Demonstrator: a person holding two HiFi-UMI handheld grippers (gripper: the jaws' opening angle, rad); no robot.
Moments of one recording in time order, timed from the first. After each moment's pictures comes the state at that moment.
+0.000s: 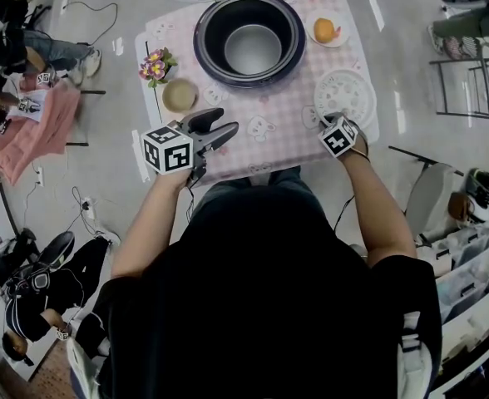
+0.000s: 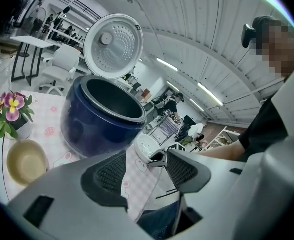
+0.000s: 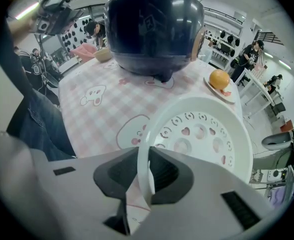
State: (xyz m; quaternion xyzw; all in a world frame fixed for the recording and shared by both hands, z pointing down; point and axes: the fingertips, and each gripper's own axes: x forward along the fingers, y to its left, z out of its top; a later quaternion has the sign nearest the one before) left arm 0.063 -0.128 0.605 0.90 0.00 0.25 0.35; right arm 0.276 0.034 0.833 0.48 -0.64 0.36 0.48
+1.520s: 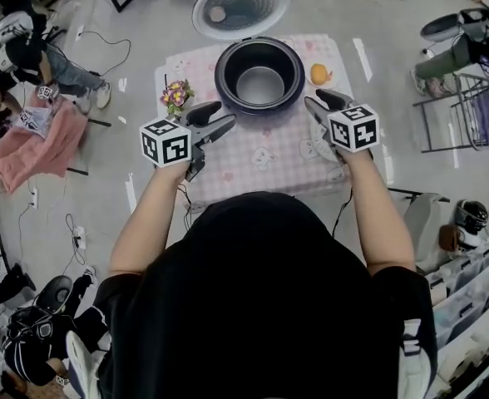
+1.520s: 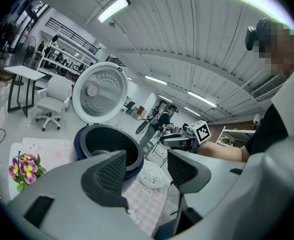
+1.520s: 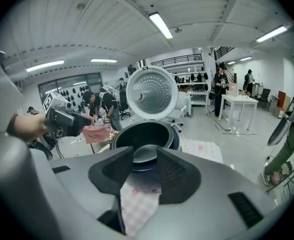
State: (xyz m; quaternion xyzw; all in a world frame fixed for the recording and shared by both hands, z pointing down) left arm 0.058 -0.176 0.492 0.95 -0.02 0.16 0.27; right arm 0.261 -0.104 0.534 0.62 -0.72 0.27 0.16
